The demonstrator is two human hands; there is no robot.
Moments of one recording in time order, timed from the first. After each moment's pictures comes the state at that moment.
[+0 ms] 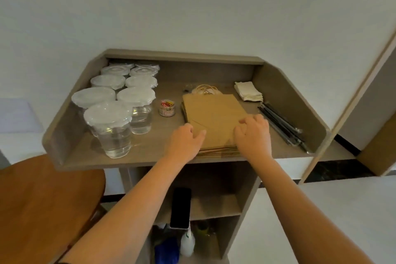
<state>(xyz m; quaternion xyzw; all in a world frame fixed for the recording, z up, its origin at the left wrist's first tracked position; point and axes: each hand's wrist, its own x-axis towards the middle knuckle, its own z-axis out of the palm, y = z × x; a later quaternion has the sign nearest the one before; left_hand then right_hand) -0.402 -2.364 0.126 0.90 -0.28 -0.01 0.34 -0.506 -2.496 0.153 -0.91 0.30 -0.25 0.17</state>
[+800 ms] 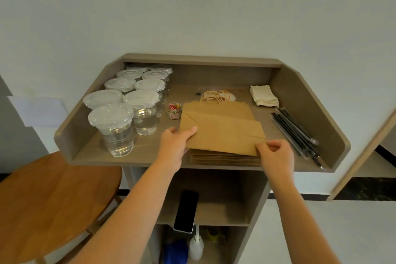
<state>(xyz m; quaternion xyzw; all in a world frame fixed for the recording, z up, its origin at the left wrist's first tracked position) -0.422 -2.369 0.145 0.62 -0.02 -0.16 0.77 -0.533 -2.549 0.121 -0.71 0.36 -0.30 0.52</state>
